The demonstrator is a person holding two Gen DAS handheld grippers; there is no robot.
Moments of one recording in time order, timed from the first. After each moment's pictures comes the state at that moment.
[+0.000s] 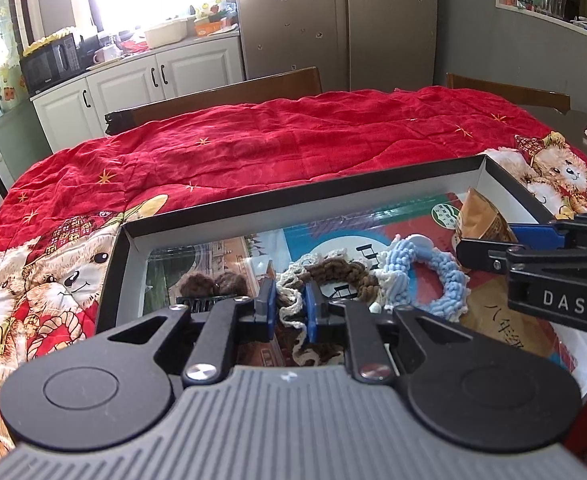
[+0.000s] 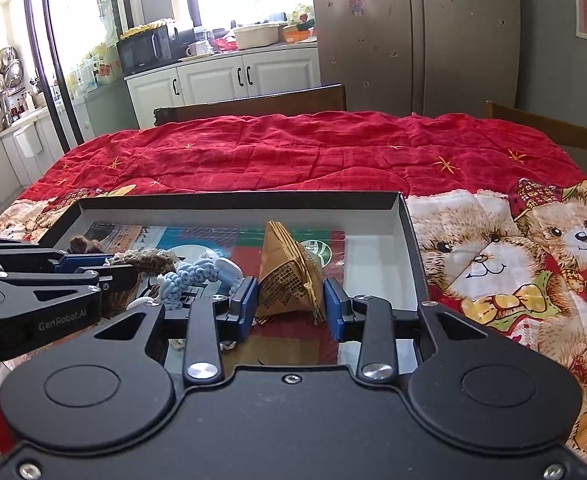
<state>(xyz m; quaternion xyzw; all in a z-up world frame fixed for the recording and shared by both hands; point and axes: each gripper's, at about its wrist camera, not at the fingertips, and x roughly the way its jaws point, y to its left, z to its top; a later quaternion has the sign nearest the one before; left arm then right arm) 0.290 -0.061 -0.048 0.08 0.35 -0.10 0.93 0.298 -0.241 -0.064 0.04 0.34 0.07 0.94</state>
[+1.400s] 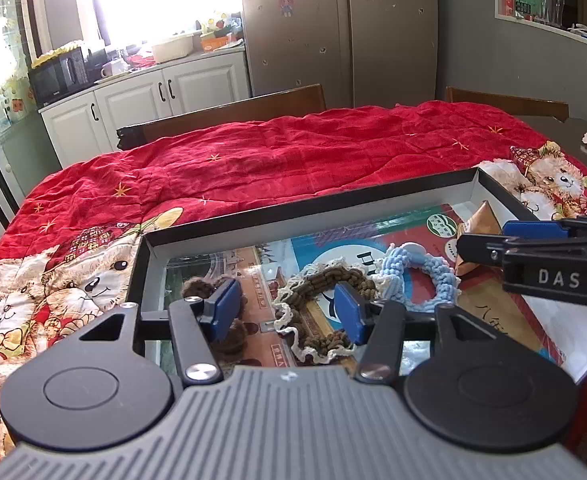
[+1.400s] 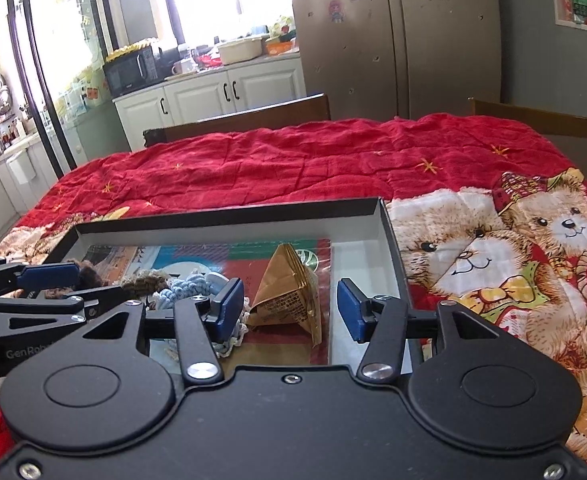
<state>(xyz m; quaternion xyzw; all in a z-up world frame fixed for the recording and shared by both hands) 0.272 -0.058 -0.033 0.08 0.33 -0.10 0.94 0.289 -0.250 -0.058 0.07 0.32 0.05 0.94</state>
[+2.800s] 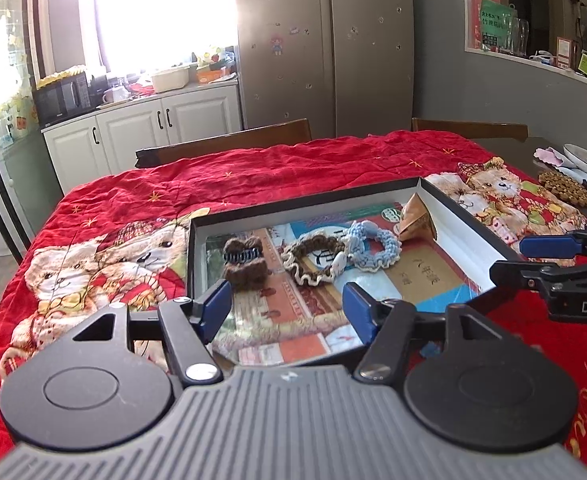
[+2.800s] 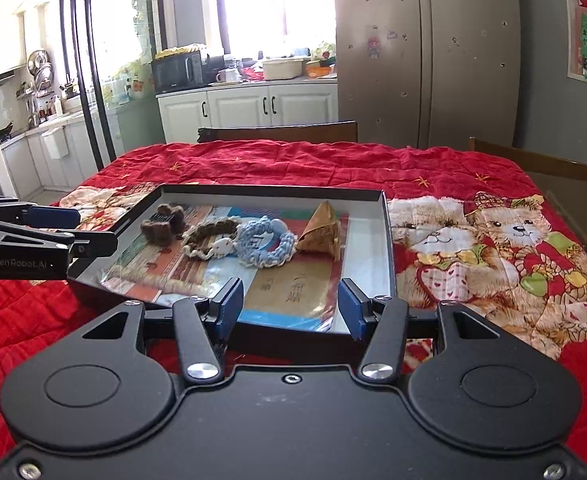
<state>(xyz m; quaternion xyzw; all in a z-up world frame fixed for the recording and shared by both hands) 0.155 -0.015 0.010 0.07 0.28 -0.12 0.95 0.144 -0.243 -0.015 0.01 0.28 0.10 0.95</state>
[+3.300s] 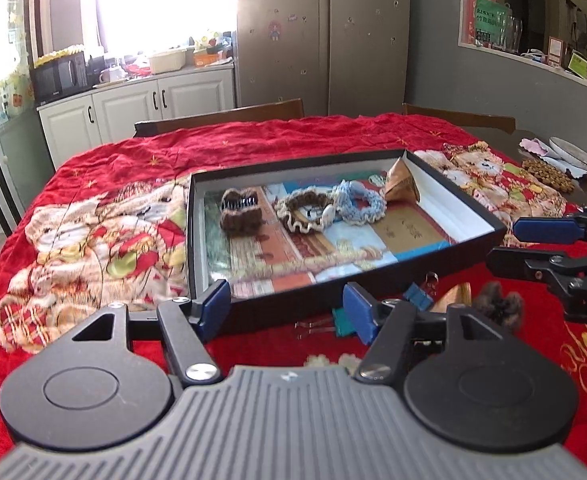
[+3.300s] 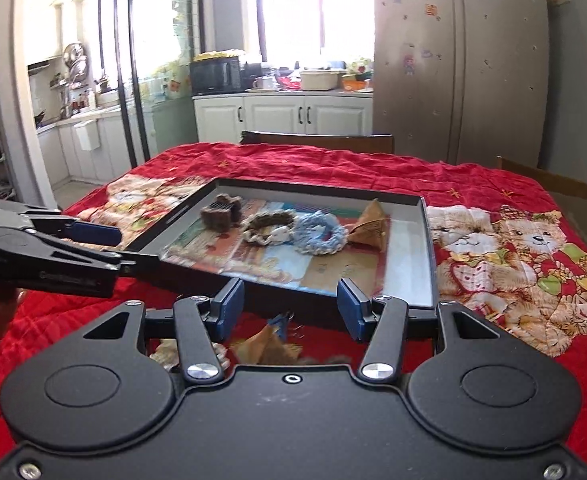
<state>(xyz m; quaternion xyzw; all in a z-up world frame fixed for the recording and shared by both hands) 0.117 0.003 -0.009 0.05 0.30 -0.14 0.94 0.092 -0.214 -0.008 -0.02 0.26 0.15 0.95</state>
